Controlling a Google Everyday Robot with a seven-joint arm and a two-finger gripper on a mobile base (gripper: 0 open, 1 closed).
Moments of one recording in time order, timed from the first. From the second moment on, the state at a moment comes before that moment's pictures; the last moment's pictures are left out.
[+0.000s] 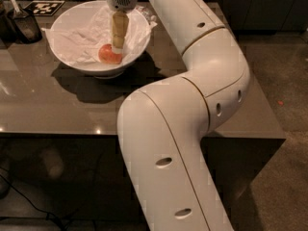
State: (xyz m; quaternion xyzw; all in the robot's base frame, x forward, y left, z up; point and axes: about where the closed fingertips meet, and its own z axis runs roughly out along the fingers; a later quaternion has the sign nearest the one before) arm 0.744 0.097 0.936 -0.74 0.65 0.01 0.20
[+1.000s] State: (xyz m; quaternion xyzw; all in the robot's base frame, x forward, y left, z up) arm 0.741 0.116 0.925 -0.75 0.63 0.03 0.19
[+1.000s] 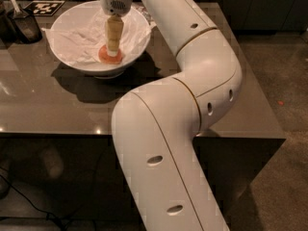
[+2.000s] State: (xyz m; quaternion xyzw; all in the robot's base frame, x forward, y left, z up) arm 0.753 0.108 0.894 -0.74 0.64 0.06 0.19
